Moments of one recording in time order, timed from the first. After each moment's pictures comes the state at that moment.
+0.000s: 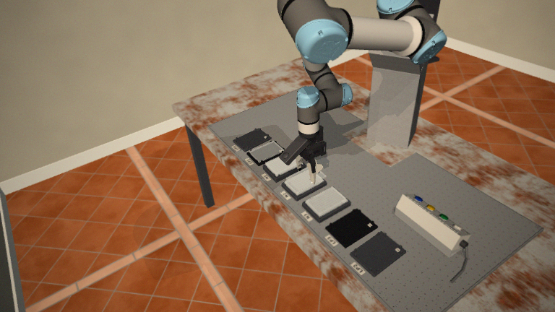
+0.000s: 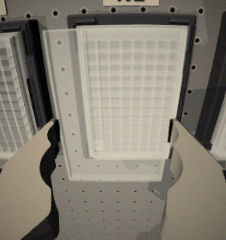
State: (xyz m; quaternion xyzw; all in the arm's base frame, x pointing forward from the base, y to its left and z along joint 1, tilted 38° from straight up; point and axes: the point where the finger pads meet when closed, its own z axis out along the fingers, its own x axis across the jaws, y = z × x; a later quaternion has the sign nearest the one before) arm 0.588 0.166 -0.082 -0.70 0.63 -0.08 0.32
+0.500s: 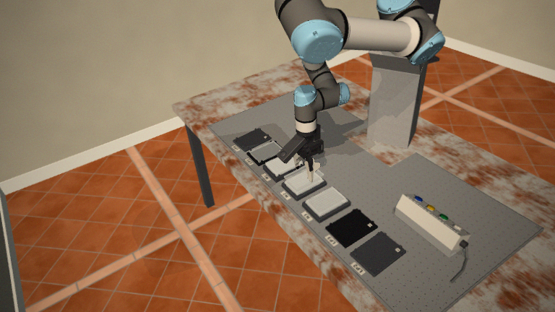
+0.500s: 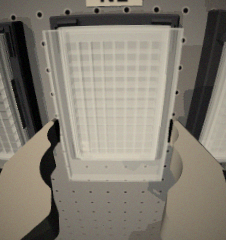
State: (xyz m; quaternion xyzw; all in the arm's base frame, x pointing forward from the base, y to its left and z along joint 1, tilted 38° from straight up) arm 0.592 0.154 -0.087 -0.71 0.63 -0.08 0.32
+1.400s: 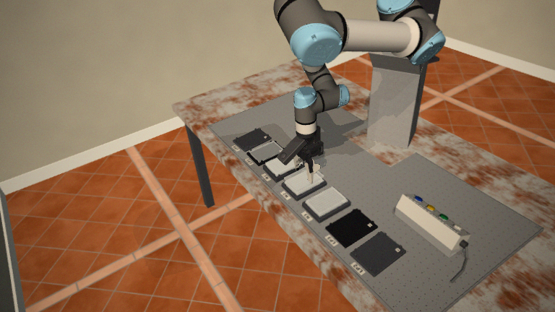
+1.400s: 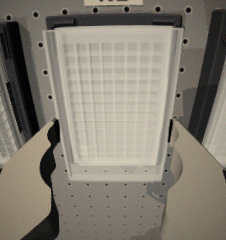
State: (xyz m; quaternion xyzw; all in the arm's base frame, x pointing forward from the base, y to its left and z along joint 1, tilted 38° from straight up) arm 0.596 0.156 -0.093 -0.71 0.63 -0.08 0.32
